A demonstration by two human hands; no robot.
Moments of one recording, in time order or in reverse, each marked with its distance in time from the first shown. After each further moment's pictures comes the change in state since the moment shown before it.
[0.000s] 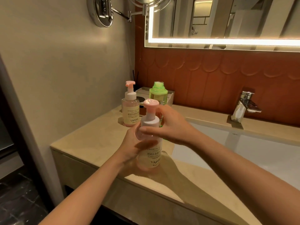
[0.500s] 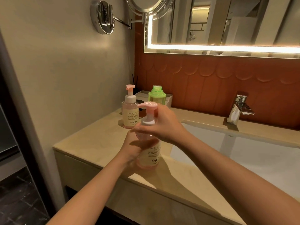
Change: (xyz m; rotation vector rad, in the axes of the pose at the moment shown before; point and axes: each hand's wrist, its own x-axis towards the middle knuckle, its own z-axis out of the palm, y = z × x) left_hand -0.006 0.007 0.010 0.047 0.106 0.010; right_hand 0.011 -0.008 0.016 -0.001 0.111 0.068
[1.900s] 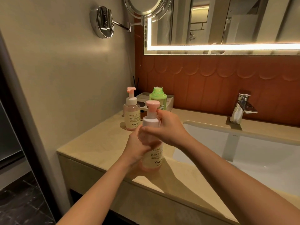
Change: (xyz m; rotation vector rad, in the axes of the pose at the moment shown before) left_hand 0.003 -0.005 0.001 0.017 0.071 -0.028; right_hand -0.014 -0.009 -0.008 0.141 0.061 0.022
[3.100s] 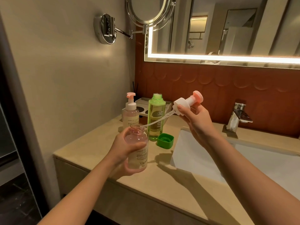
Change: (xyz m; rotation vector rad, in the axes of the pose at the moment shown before) left_hand 0.000 0.012 -0.031 0.082 0.015 -0.027; right_hand 0.011 0.039 -0.055 0.789 0.286 0.213
